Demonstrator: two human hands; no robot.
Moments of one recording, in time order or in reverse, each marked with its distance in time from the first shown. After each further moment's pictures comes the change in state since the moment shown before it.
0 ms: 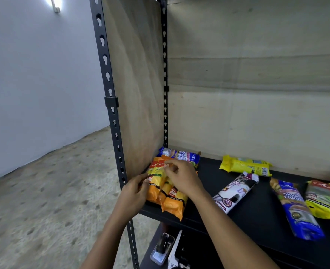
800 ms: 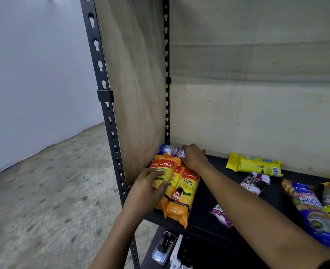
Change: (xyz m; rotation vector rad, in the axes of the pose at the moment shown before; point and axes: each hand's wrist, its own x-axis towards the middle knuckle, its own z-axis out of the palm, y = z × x) left_hand 0.024 0.007 0.023 0.136 -0.031 0.187; right_hand 0.109 0.073 0.004 -0.420 -0.158 0.160
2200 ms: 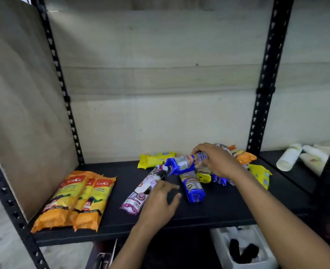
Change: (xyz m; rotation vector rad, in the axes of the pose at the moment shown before) left_hand -0.057 0.204 0.155 -0.311 -0.277 0.447; right_hand -0.288 0.178 -0.238 -0.110 0.212 0.160
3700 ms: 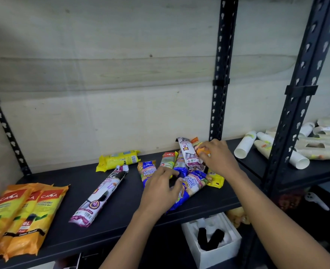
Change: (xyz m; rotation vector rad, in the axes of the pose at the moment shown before) left_hand 0.056 0.089 0.078 0.023 -0.059 0.083; right_hand -0.049 0.132 -0.017 -0.180 0.312 0.279
